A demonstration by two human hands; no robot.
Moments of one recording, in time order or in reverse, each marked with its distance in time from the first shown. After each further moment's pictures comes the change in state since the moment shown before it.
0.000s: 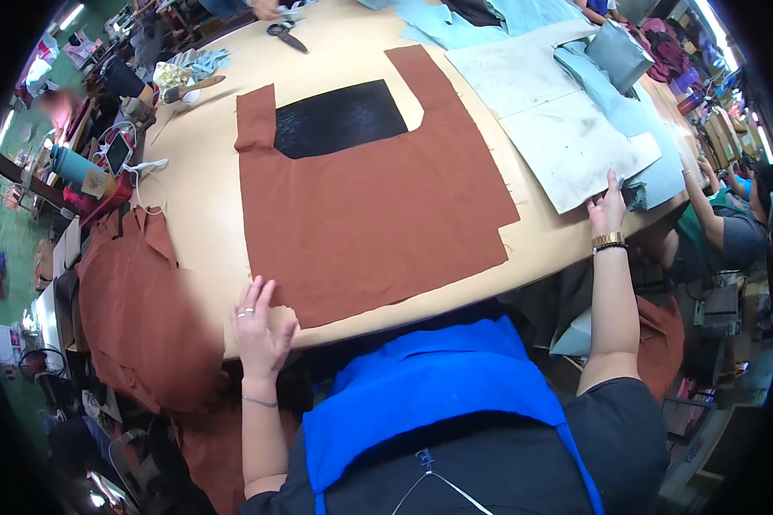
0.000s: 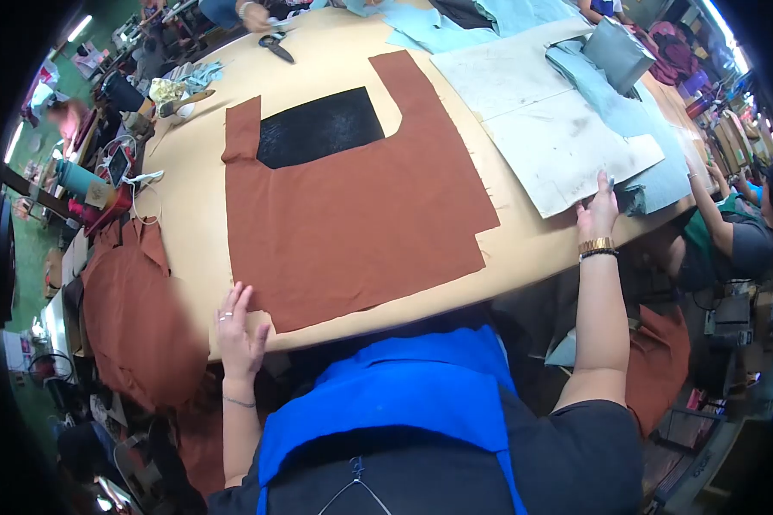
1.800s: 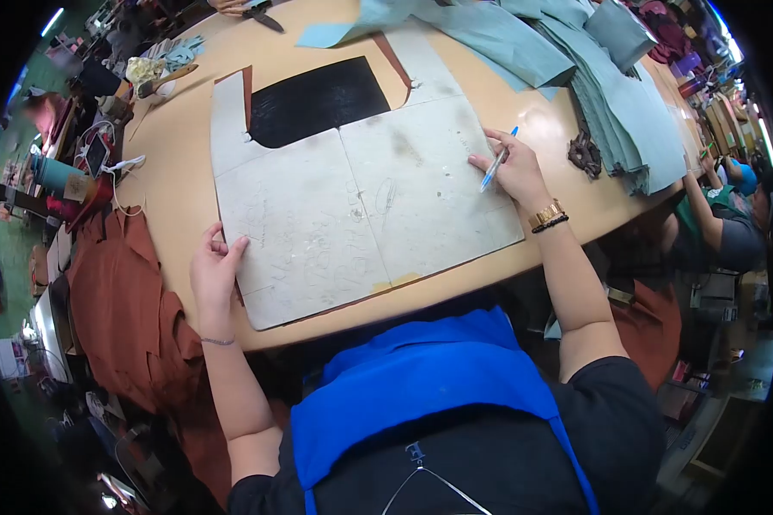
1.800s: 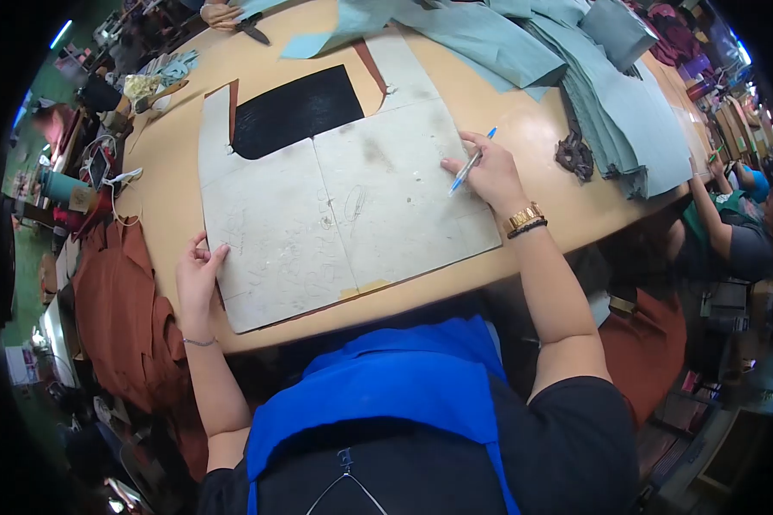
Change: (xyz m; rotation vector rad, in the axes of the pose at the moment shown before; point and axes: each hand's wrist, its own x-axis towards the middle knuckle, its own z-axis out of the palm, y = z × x) left_hand 0.101 -0.041 0.021 -0.606 -0.026 -0.591; right_hand -0.109 0.066 0.113 -1.027 -0.759 -0.299
